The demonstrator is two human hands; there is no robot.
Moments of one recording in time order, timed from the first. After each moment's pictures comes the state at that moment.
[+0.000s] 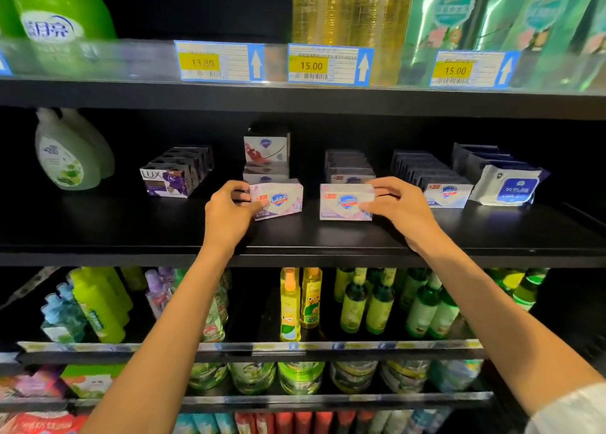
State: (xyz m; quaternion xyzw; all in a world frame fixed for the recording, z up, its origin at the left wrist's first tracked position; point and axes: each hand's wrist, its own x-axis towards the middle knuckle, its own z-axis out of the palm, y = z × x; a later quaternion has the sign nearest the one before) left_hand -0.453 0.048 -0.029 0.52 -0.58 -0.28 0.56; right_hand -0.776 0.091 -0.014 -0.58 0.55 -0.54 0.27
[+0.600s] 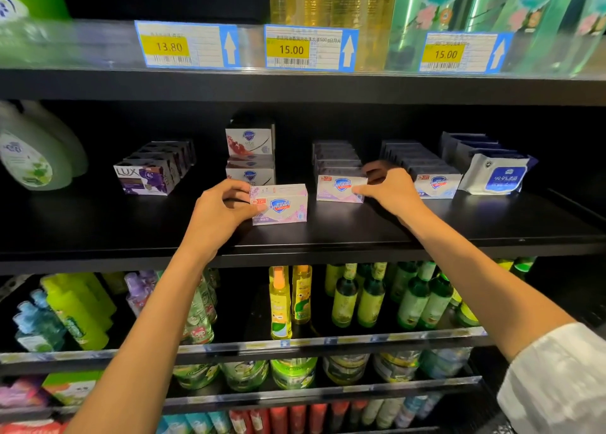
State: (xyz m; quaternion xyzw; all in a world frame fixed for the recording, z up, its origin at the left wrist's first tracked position) left_hand -0.452 0.051 -0.029 0.45 -0.65 -0.35 0.50; right_hand -0.798 0.045 -0.011 -0.58 0.67 -0.43 0.15
